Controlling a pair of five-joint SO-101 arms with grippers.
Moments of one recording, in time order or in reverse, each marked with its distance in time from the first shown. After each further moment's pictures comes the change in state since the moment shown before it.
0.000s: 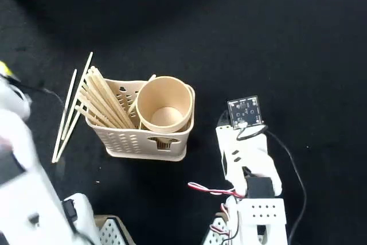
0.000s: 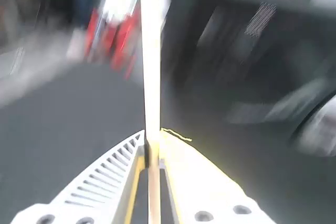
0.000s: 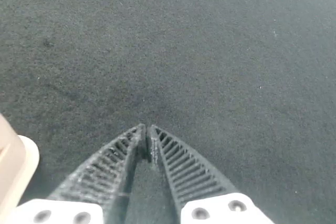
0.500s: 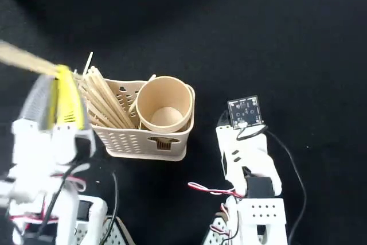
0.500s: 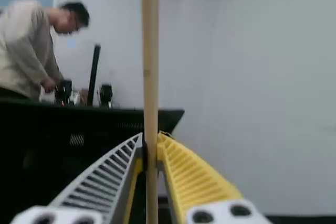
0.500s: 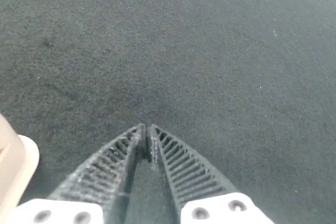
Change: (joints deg) left arm 35.2 -42.4 24.7 -15.0 2.4; right arm 0.0 0.0 0.0 0.0 0.0
